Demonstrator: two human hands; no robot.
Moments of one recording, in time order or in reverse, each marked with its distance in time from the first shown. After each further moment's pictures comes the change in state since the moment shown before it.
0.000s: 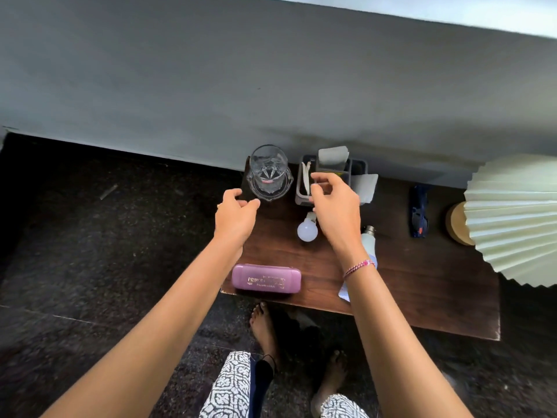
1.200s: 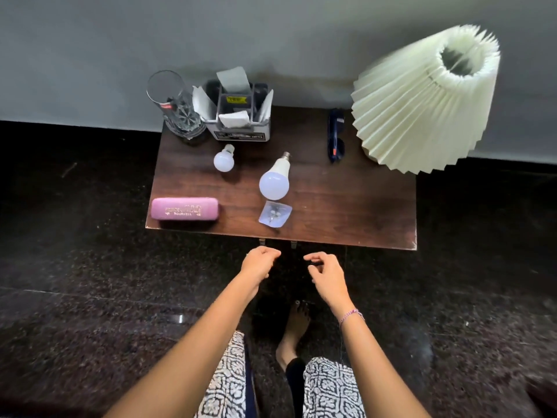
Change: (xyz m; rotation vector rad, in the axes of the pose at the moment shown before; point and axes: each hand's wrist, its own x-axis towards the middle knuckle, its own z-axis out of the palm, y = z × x) left_hand -0.174 -0.159 0.194 0.094 -0.313 -0.324; right_hand -0.132 0.309 -0.121 -0.091 -0.224 0.199
